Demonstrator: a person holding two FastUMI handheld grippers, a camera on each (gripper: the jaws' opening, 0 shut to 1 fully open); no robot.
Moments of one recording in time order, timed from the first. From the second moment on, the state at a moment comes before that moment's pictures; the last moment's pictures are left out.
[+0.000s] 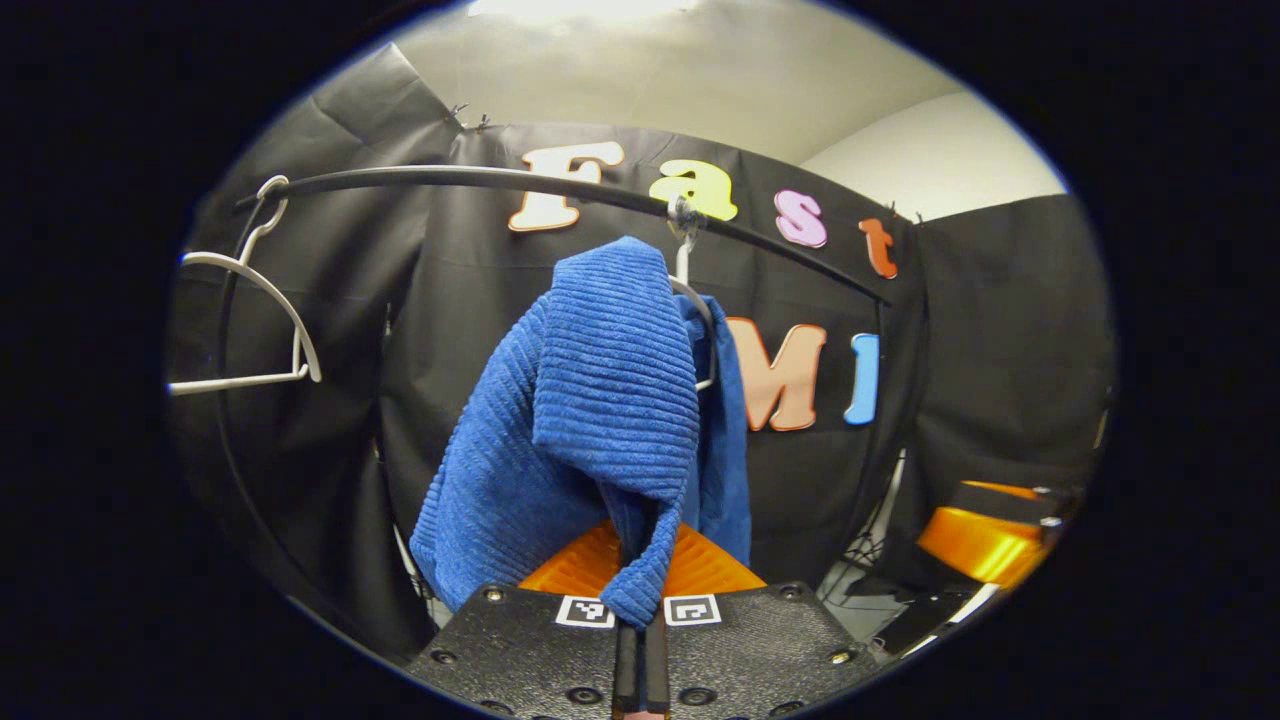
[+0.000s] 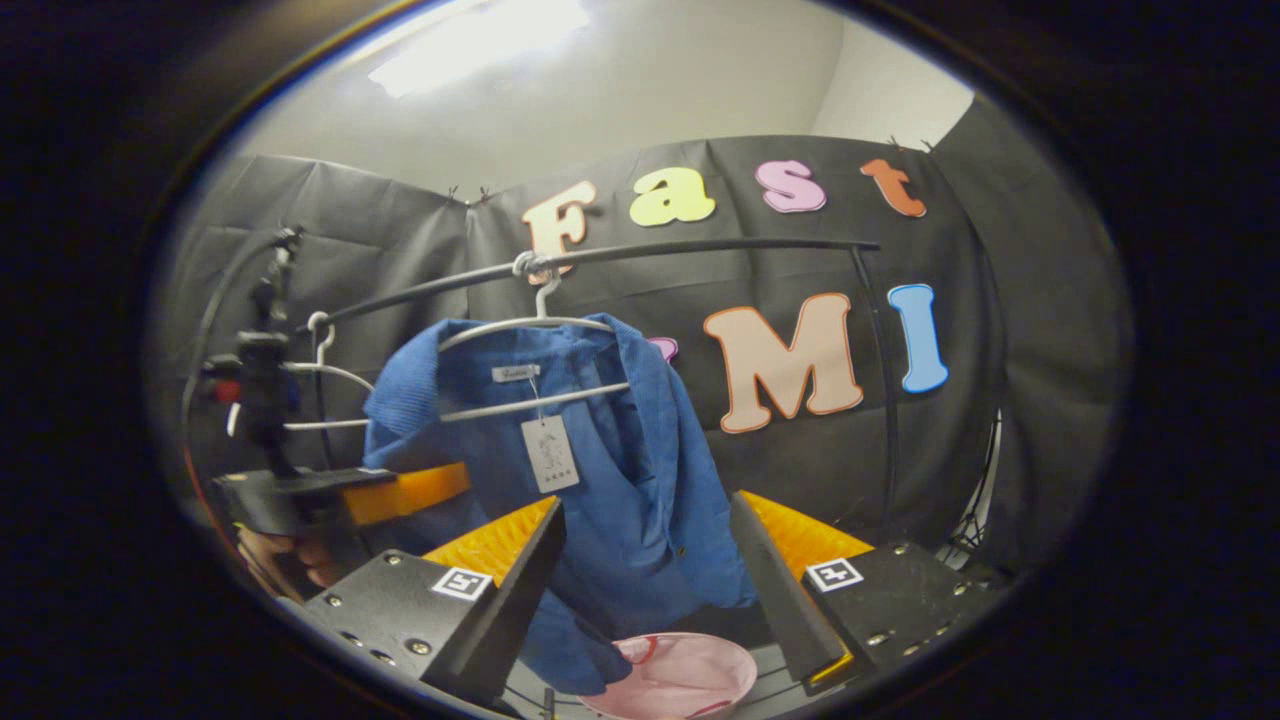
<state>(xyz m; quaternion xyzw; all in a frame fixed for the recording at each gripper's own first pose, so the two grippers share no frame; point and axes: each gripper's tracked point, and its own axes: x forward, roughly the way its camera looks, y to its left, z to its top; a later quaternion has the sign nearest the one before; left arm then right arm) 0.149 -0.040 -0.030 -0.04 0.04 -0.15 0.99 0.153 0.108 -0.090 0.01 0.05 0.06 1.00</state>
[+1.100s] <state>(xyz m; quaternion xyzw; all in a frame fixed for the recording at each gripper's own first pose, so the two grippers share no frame) 0.123 0.022 0.023 -0.01 0.00 -0.14 0.99 0.394 0.132 -0.137 -0.02 0.06 0.03 1.00</state>
